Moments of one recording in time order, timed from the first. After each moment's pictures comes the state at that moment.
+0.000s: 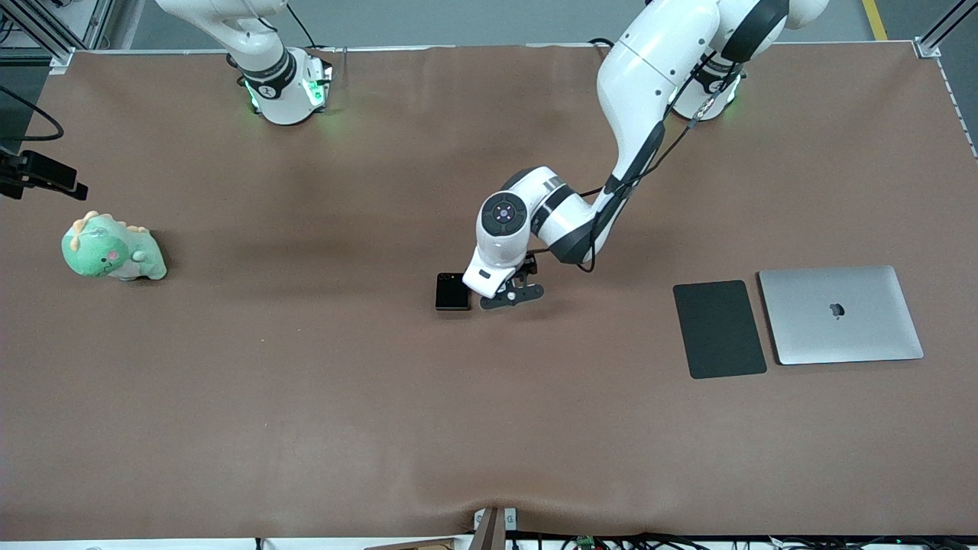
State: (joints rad) left arm -0.68 0.84 -0.15 -1.46 0.09 2.28 -1.05; right arm 0.01 0.00 -0.17 -1.58 0.00 1.46 -0.12
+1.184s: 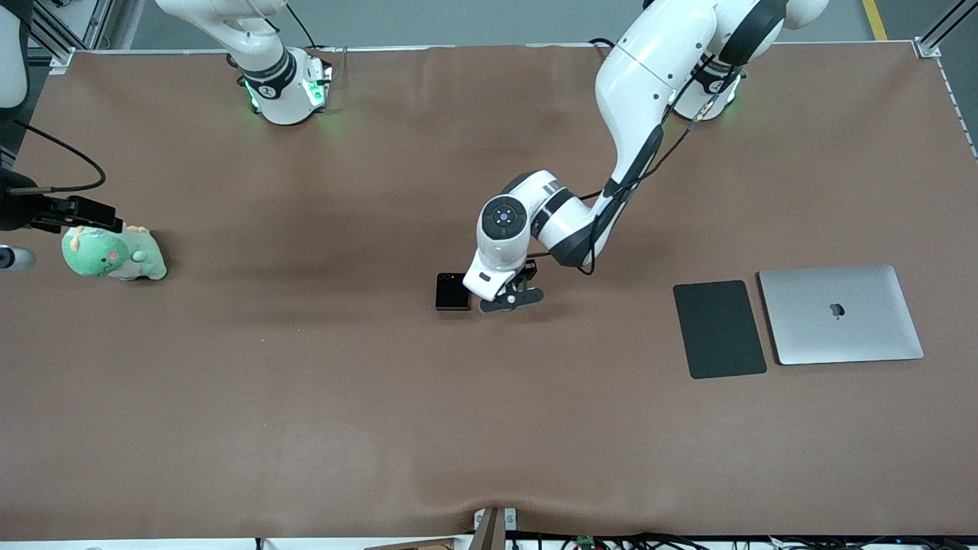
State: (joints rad) left arm -0.68 0.84 -0.14 -1.45 0.09 2.28 -1.02; right arm 0.03 0.12 -0.15 -1.58 0.00 1.51 -0.12
